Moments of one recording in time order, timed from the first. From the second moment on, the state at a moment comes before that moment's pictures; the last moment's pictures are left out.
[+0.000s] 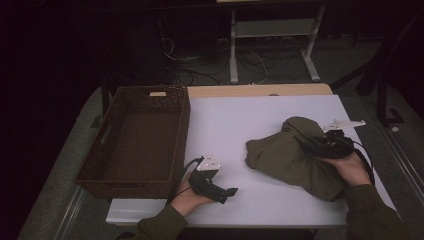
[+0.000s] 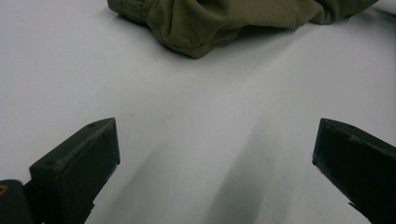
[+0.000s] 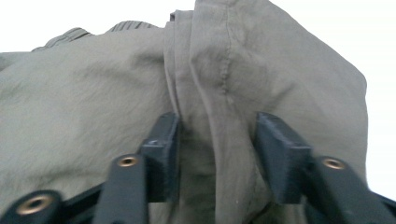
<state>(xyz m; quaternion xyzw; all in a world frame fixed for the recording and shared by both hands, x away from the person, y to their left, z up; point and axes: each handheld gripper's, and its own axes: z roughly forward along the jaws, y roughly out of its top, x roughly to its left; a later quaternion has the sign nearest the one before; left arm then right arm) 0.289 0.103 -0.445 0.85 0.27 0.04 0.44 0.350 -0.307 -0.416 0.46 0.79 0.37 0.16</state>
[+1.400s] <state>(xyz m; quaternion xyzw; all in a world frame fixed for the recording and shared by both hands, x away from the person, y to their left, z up) 0.290 0.106 -0.445 0.85 0.27 0.04 0.44 0.334 -0.393 -0.415 0.55 0.71 0.38 0.19</state>
